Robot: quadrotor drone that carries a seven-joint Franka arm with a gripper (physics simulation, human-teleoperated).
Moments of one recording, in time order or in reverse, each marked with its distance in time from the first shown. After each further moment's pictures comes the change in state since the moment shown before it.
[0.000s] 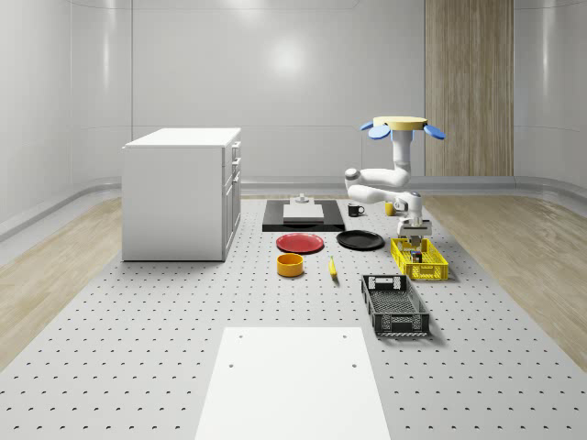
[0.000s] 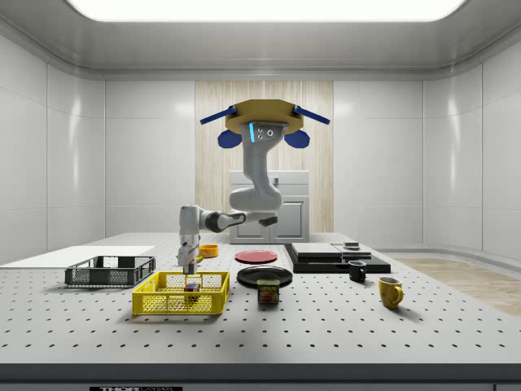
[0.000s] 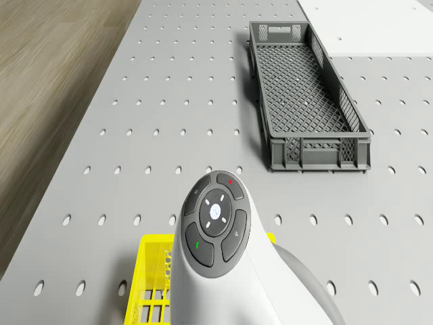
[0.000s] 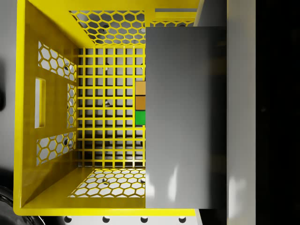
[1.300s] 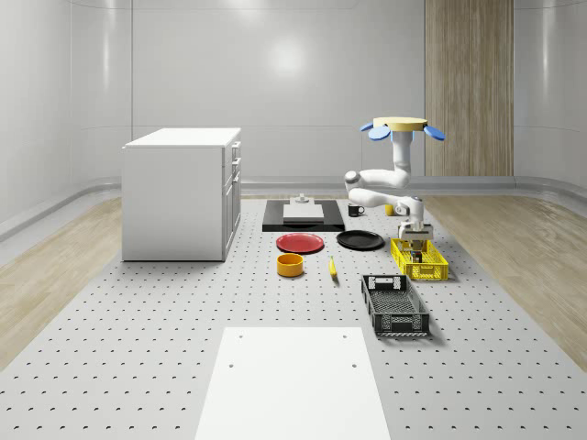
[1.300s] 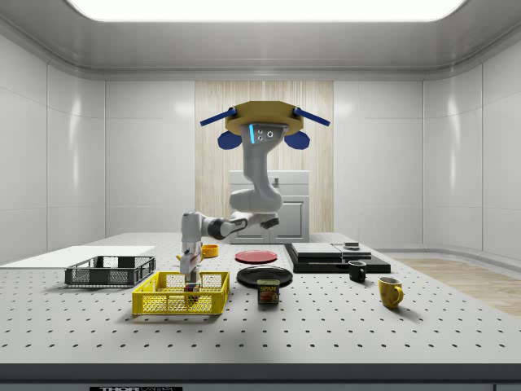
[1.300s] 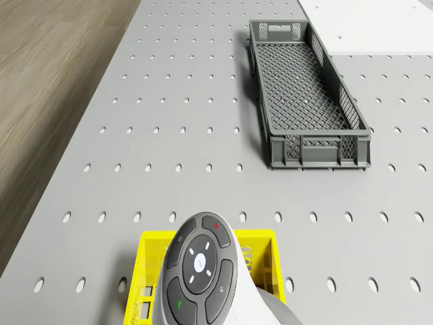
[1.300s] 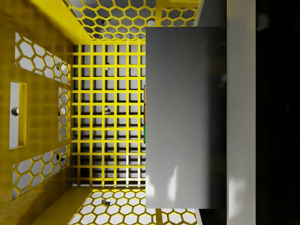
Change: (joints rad) arm -0.013 0.008 -0.116 -0.005 -0.114 0.020 0.032
